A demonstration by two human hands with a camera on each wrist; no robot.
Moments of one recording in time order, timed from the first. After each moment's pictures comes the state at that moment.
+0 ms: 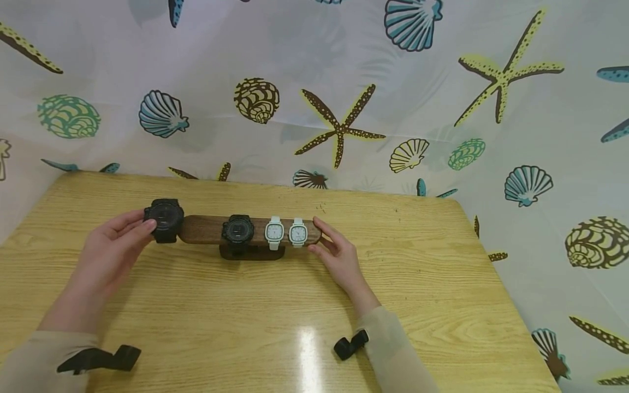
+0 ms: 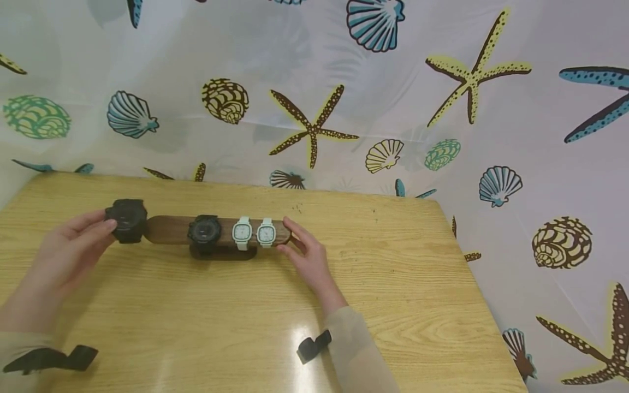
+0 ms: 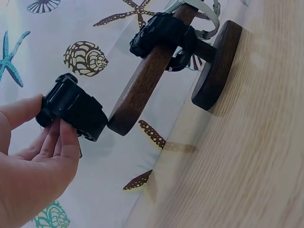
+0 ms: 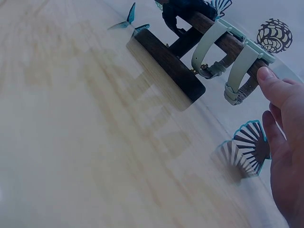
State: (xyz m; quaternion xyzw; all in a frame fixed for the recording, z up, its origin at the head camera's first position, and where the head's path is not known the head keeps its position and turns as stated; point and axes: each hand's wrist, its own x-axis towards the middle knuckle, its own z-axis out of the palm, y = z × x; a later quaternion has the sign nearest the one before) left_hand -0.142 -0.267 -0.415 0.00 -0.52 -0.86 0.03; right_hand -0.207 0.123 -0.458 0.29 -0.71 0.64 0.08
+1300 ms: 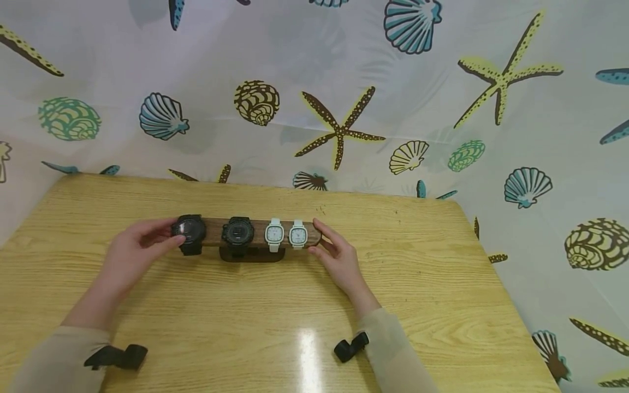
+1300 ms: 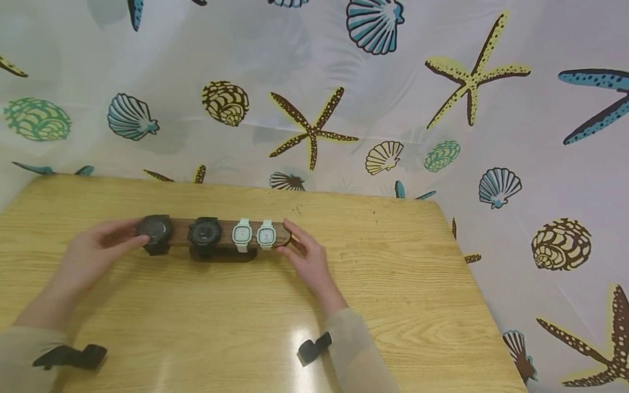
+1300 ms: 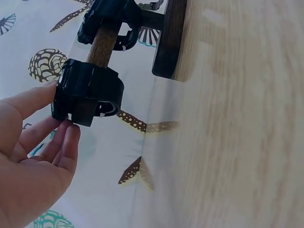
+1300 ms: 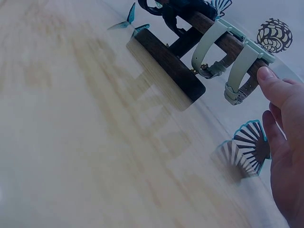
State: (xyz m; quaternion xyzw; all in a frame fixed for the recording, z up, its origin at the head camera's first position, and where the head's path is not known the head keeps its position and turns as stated) left_hand -0.150 -0.250 -0.422 -0.01 -0.87 -0.49 0.07; right_hand -0.206 0.124 -0.458 0.29 -0.71 0.64 0.07
